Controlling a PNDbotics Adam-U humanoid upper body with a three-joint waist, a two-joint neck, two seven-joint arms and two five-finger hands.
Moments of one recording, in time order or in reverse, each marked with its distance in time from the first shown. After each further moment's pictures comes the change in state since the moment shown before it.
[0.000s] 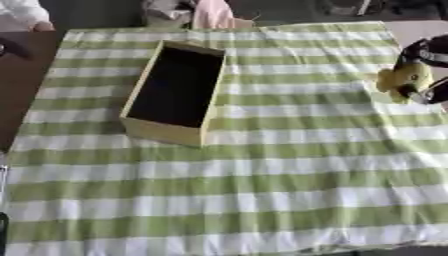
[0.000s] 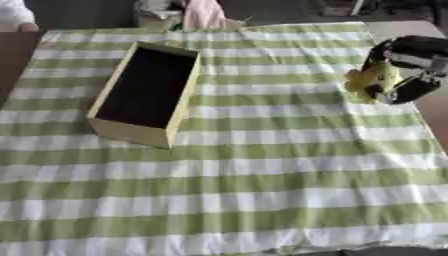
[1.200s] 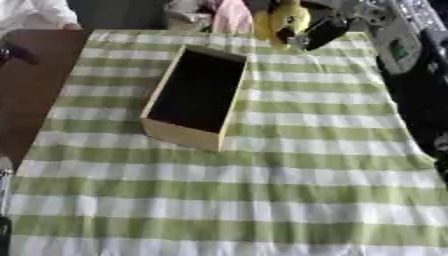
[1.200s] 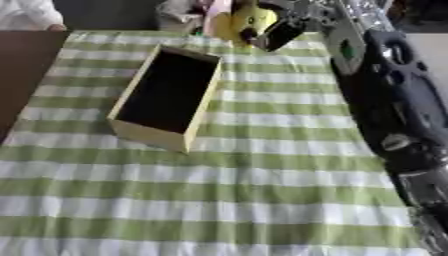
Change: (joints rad) left arm -0.022 -0.010 -0.001 0.000 0.018 -0.003 -0.006; right arm -0.317 0.505 0.033 -0.059 0.237 0.019 -0.051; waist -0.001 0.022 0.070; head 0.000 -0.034
